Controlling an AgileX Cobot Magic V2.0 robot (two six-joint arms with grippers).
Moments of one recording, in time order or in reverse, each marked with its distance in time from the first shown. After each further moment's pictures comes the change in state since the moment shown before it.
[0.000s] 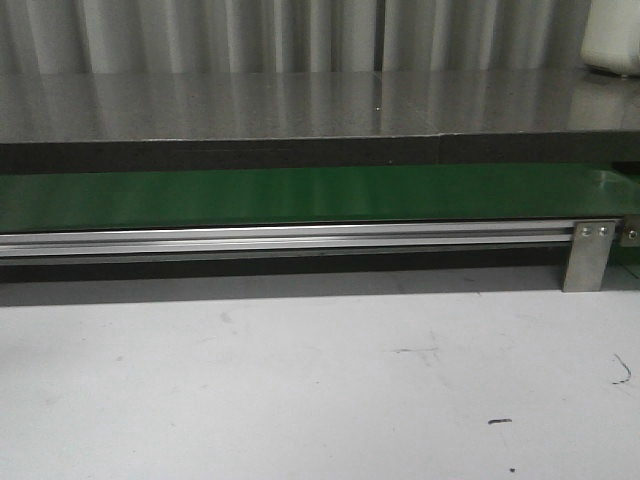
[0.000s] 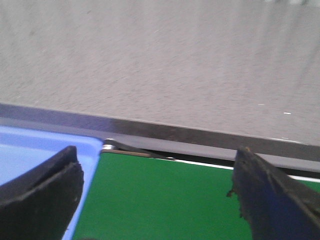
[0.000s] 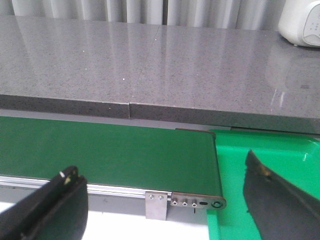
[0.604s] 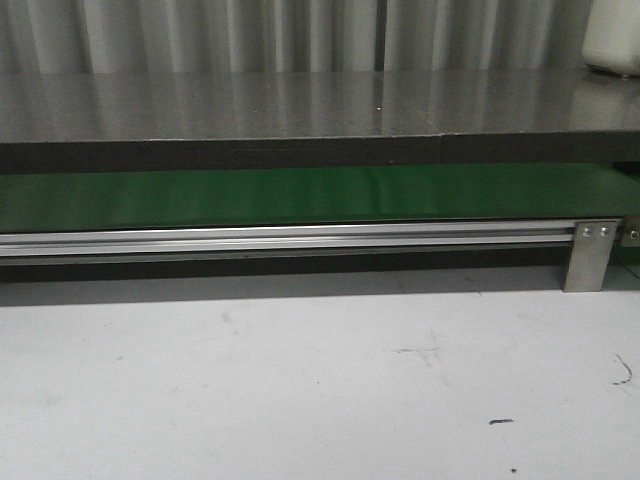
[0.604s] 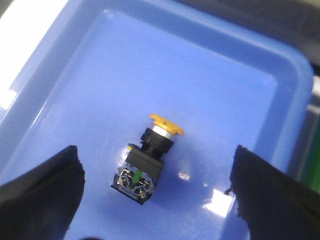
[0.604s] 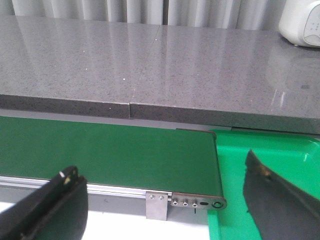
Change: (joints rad) left arm 0.405 0.697 -0.522 -0.005 0.421 0.150; right arm 0.000 0.000 0.000 0.000 0.000 0.000
